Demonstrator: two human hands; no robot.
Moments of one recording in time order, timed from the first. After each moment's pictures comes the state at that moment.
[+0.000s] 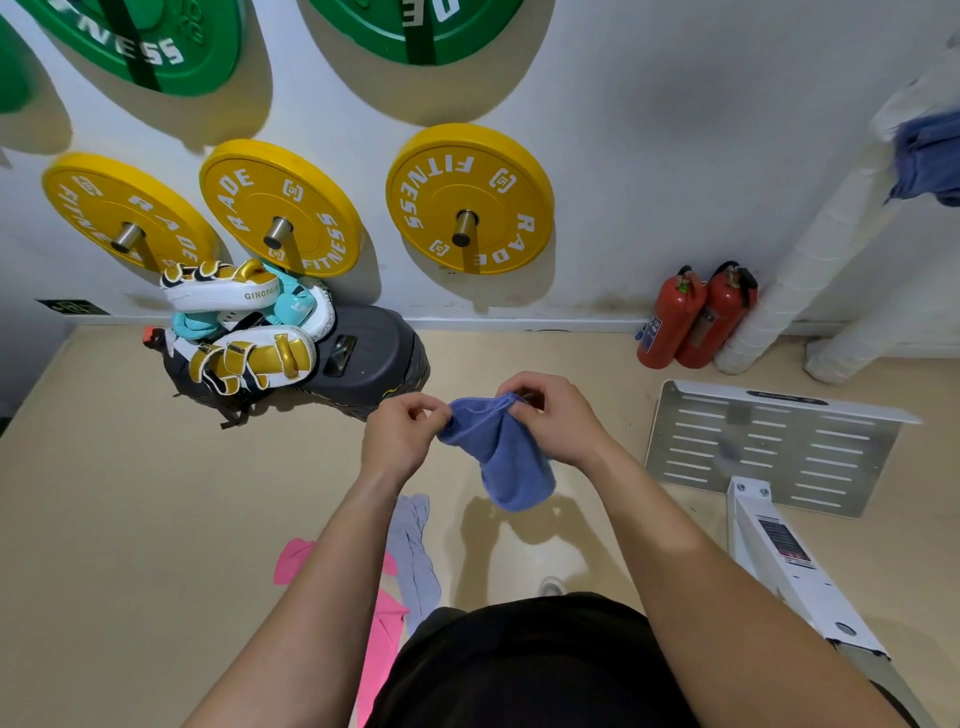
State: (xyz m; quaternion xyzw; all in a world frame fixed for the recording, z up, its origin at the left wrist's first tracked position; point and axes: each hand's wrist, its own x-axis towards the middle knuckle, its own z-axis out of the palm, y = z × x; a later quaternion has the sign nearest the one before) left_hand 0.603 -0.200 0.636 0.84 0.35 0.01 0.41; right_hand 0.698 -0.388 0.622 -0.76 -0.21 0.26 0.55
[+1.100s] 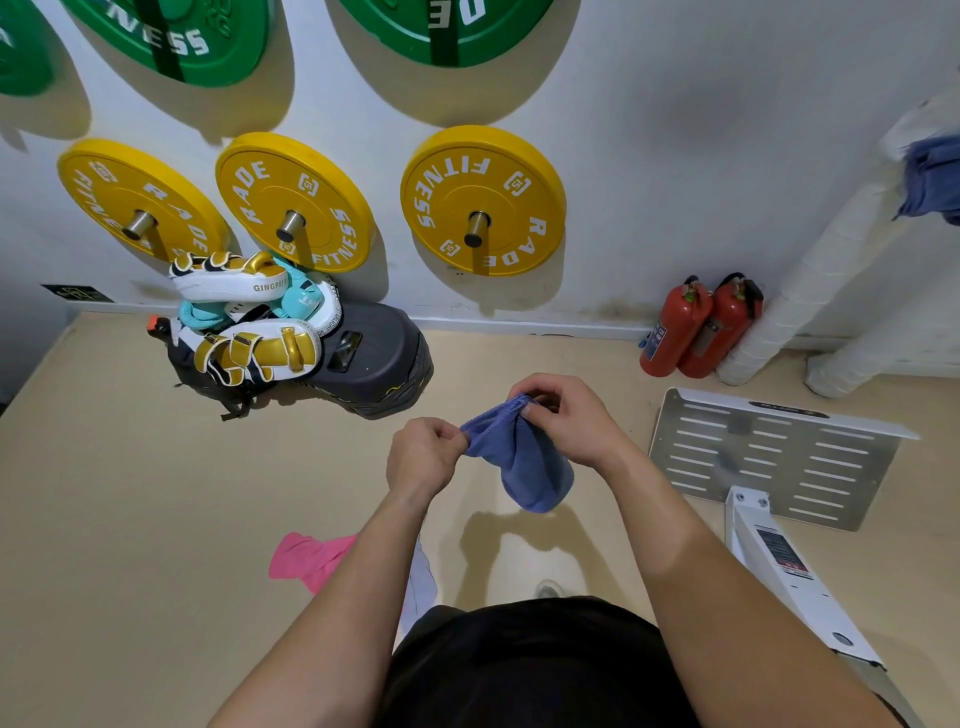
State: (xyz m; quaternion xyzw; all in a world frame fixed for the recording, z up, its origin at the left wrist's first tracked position) left_hand 0.585 -0.216 0.613 0.83 0.42 -0.06 0.35; right_hand 0.690 -0.390 0.629 -0.75 -0.24 0.26 0.55
